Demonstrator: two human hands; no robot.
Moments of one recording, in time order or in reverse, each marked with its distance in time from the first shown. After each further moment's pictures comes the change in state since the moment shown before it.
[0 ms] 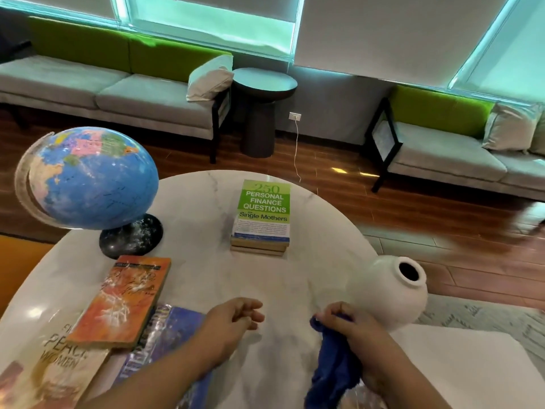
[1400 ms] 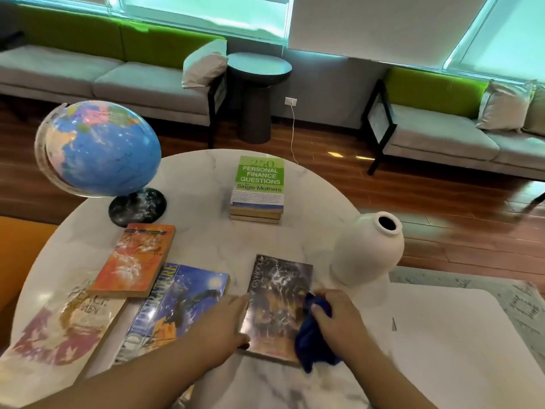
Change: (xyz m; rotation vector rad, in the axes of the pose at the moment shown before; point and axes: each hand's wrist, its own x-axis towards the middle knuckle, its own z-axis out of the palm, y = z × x) left_hand -0.064 -0.033 0.016 0.827 -0.138 0.083; right_hand -0.018 0.086 0.001 -0.759 0.195 -0.330
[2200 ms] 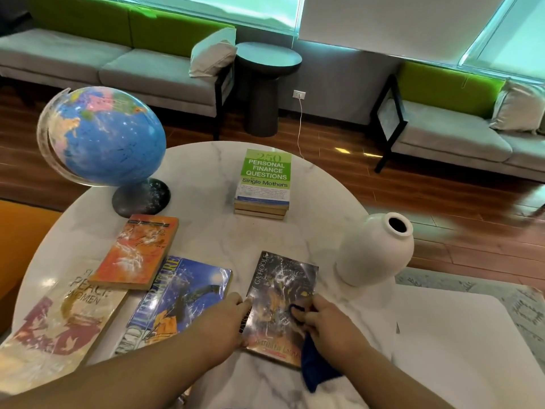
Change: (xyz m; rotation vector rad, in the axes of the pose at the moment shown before) left_hand 0.013 -0.011 0.010 0.270 -0.028 0.070; right_hand 0.015 0.032 0.030 -0.458 -0.179 -0.461
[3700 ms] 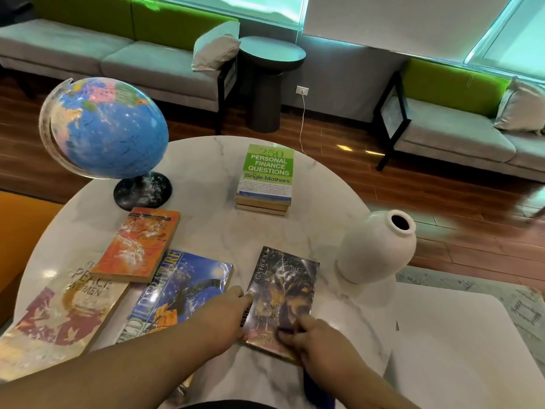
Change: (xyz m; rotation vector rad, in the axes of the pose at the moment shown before) left_hand 0.006 -0.003 0.001 0.029 -0.003 0.010; right_hand -0.020 -0.027 0.006 0.076 -0.101 -0.072
